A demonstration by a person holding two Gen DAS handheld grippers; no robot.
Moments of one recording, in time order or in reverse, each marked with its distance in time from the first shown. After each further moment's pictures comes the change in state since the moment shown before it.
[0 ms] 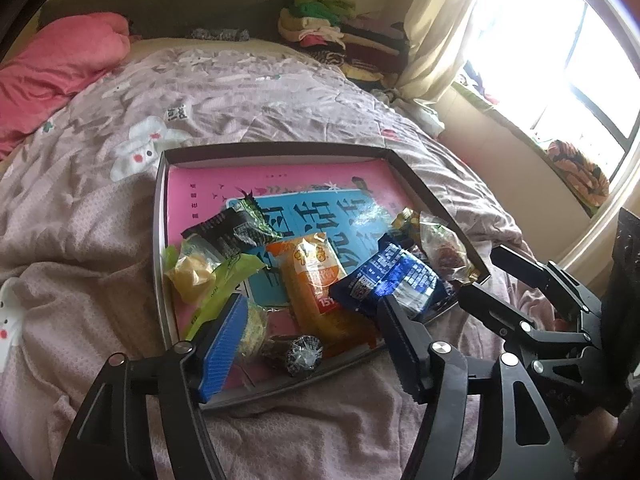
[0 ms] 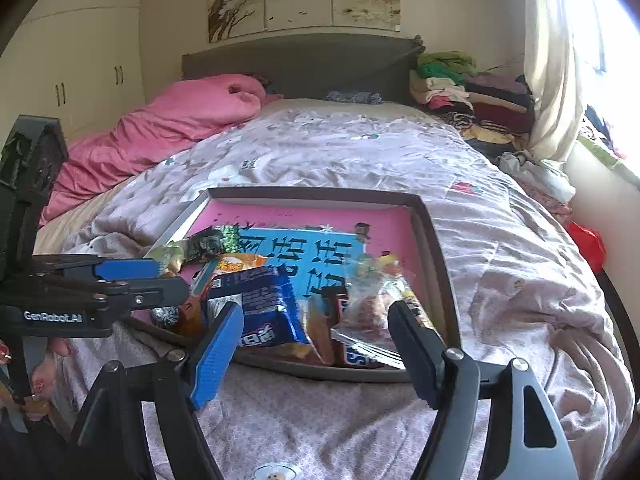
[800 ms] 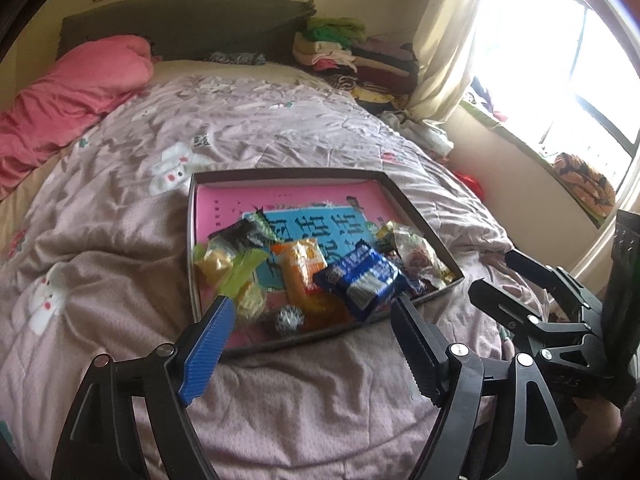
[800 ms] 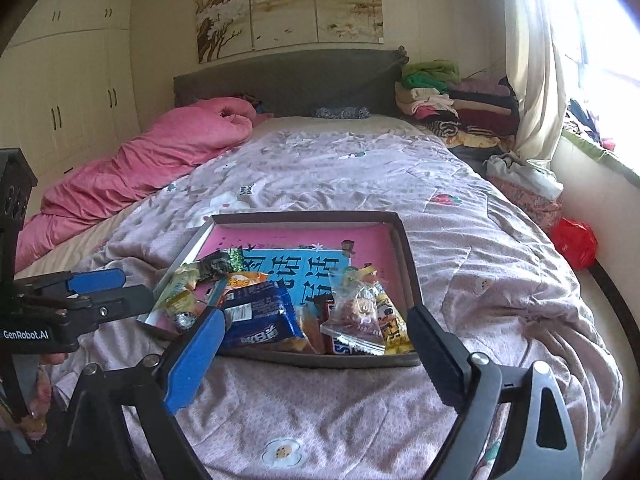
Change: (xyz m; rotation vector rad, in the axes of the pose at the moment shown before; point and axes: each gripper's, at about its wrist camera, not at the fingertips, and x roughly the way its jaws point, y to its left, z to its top) left arm -0.061 -0.027 -0.018 -0.015 -0.074 0.080; right arm -0.054 -0.007 0.004 0.052 -0.048 -0.002
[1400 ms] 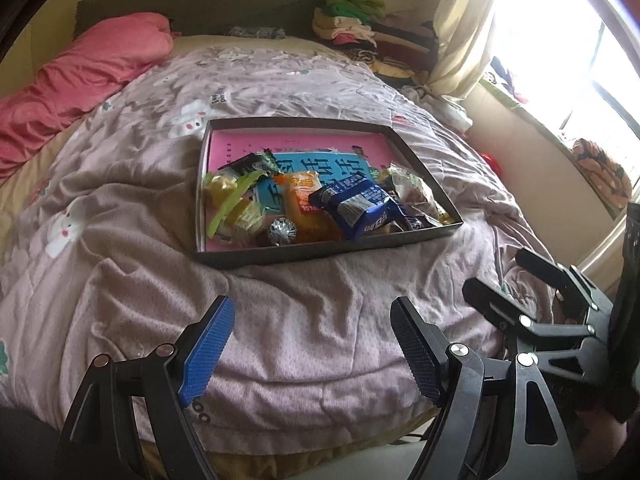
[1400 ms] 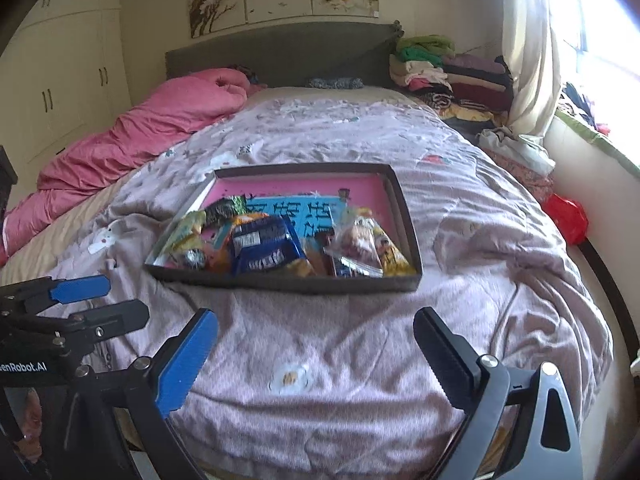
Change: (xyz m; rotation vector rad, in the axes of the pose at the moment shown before) left arm -0.019 -0.021 -0.049 -0.036 0.088 0.077; right arm -0.023 0.013 -0.039 0.009 0.113 -0.042
